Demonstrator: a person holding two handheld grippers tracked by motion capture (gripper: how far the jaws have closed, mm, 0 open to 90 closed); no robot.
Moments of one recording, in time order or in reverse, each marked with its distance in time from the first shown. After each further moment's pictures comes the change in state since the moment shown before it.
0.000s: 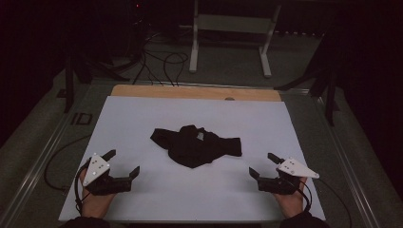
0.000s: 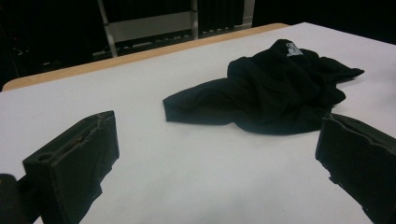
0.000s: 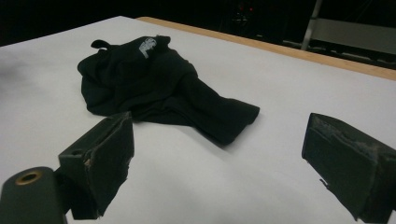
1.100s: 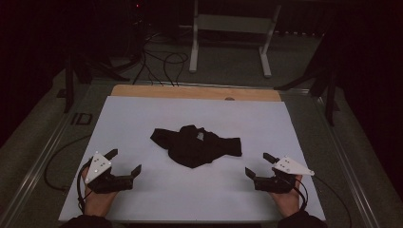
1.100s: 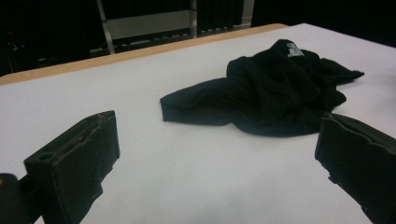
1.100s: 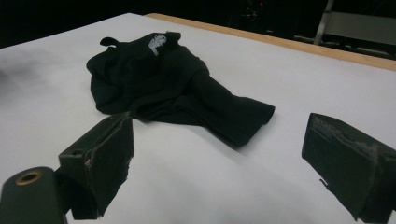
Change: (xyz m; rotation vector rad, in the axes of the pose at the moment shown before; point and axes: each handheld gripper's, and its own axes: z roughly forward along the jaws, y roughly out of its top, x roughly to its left) left arm 0.003 0.001 0.008 -0.003 -0.012 -0.041; right arm 0.003 0.000 0.009 0.015 0.033 0.017
